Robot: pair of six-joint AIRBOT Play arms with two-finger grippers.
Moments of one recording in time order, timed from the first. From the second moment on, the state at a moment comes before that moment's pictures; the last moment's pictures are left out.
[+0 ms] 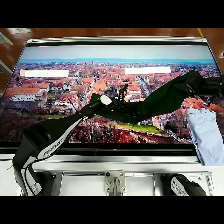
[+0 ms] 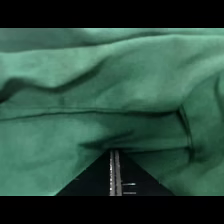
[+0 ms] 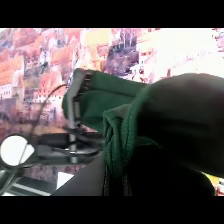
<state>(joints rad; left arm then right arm) -0.72 -1.98 1.58 0.29 -0.70 -1.23 -0.29 -1.03 1.26 -0.80 1.35 1.46</state>
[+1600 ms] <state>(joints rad) -0.05 -1.35 1.62 1.19 -1.18 -1.43 0.18 -1.56 1.26 -0.77 0.98 1.51</state>
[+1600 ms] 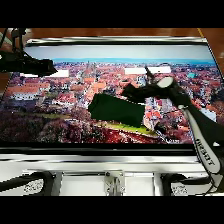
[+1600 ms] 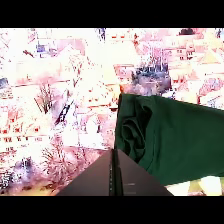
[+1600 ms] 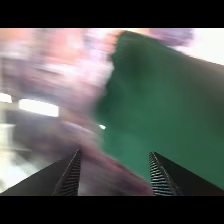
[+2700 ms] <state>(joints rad) -0.05 -1.35 1.62 1.15 -1.06 -1.43 -0.14 -1.57 1.26 -0.61 1.09 1.33</state>
